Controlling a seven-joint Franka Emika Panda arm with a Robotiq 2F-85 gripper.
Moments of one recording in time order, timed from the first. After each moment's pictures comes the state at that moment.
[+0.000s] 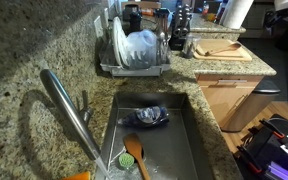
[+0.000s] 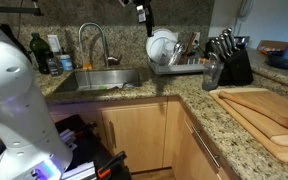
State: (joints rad) arm -0.01 -0.40 0.02 -2.19 -0.45 1.49 1.06
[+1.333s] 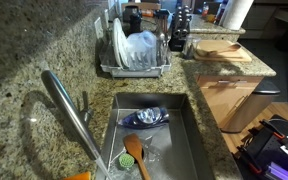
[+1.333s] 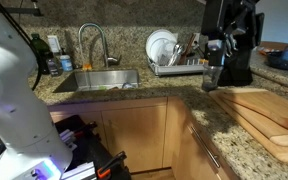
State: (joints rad) arm -0.35 -0.22 -0.35 -2.11 -0.39 1.81 1.18
